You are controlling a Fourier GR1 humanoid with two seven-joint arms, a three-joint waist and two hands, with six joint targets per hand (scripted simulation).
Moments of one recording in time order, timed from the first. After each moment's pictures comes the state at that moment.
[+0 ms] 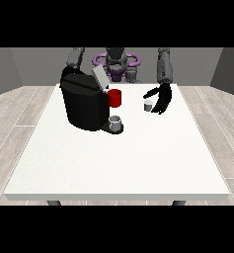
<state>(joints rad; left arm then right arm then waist) -0.51 0.33 0.01 -0.75 -0.45 0.00 -0.12 -0.21 -0.03 -0.05 -1.37 0.02 -0.15 -0.06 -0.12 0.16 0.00</state>
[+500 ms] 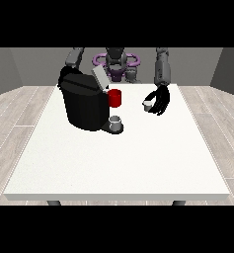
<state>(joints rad) -0.57 0.31 0.03 -0.65 -0.54 0.14 -0.17 -0.22 -0.03 -0.05 -1.37 0.00 -0.14 -0.05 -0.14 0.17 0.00</state>
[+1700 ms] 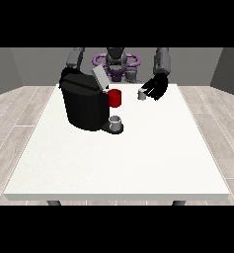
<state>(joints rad) -0.75 0.33 -0.01 -0.66 -0.63 0.01 -0.23 -0.23 -0.03 -0.06 -1.27 -0.03 -0.16 -0.08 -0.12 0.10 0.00</state>
